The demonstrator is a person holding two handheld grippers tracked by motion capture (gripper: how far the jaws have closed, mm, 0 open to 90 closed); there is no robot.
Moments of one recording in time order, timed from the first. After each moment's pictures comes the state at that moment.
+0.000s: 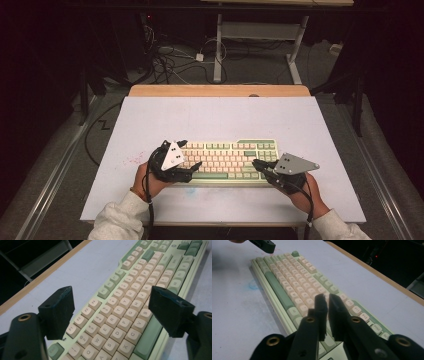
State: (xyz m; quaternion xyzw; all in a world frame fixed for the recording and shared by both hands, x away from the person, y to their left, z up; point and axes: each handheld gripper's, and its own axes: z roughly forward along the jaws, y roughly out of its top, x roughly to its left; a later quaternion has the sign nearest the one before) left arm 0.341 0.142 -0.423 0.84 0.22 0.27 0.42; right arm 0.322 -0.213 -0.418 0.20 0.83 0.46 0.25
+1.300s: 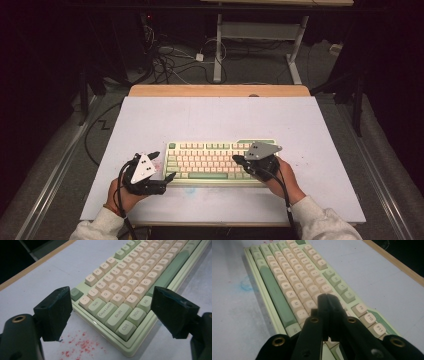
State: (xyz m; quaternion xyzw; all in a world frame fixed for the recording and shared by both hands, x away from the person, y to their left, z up) left arm 0.311 0.204 -0.446 0.83 0.27 0.26 0.40; right arm 0.363 -0.152 -0.423 0.19 0.87 0.39 0.21
